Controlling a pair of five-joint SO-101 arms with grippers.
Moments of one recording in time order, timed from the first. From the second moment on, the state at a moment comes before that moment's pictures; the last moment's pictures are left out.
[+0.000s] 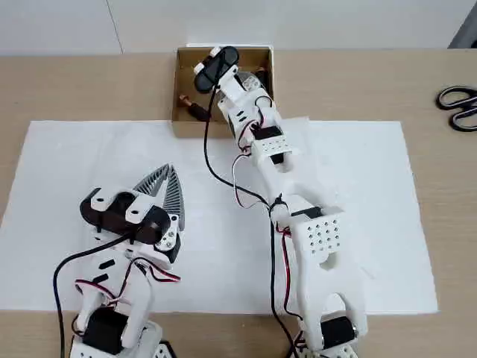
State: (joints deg) left arm 13.8 -103.3 85.0 33.9 2.6; right arm -20.4 52.1 -26.3 4.7 27.6
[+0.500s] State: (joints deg) left arm 13.8 -103.3 85.0 33.9 2.6; right arm -22.4 52.4 -32.3 6.2 27.8
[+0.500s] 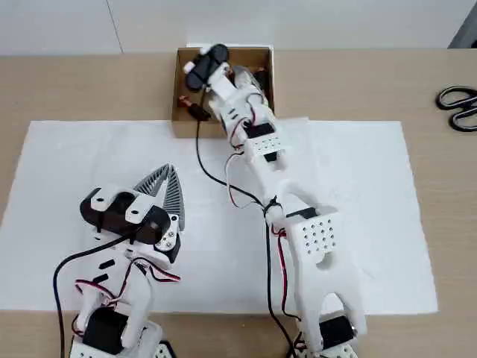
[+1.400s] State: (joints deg) left arm 13.8 -103.3 85.0 33.9 2.6; right arm -27.0 4.7 -37.9 60.6 17.9
